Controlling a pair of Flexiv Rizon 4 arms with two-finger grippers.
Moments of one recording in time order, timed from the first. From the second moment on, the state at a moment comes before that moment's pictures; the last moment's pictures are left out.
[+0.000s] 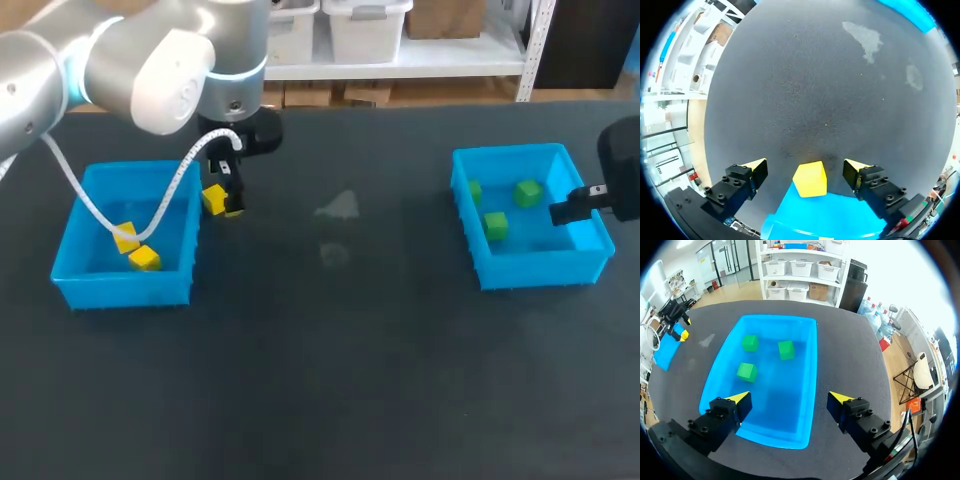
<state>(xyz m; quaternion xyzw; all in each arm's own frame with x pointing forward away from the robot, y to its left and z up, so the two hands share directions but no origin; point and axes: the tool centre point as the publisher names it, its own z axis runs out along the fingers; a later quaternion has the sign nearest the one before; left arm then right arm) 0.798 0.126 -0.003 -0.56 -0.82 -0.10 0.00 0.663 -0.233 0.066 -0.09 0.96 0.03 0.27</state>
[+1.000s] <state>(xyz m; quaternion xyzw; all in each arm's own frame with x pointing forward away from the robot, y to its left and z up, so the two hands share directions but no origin) 0.793 0.130 -0.014 -0.55 -0.83 -0.07 0.01 0.663 -0.233 0.066 -0.09 0.96 0.03 0.27</state>
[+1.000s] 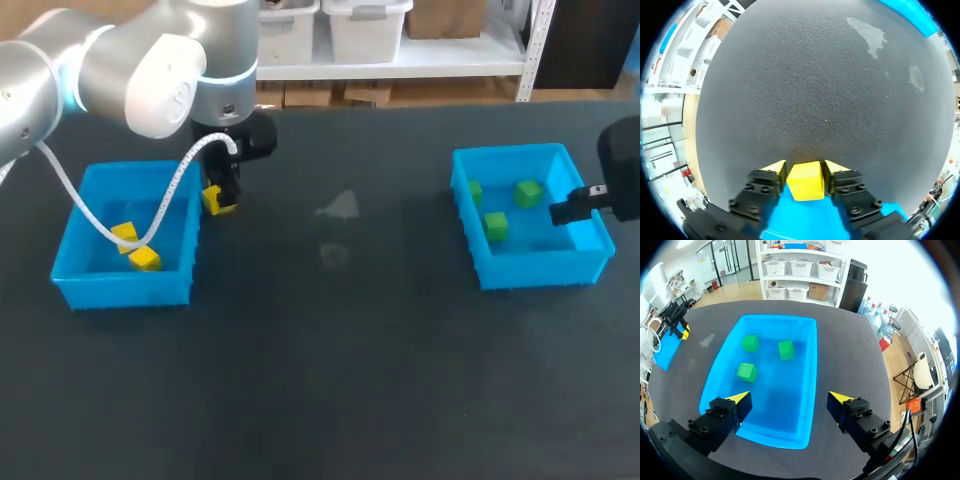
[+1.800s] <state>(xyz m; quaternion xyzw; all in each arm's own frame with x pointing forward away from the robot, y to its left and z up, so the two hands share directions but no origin) 0.810 0.094 0.099 -0.52 -0.85 -0.04 -0.12 0.663 -0.233 0.066 -0.09 0.96 0.03 0.27</state>
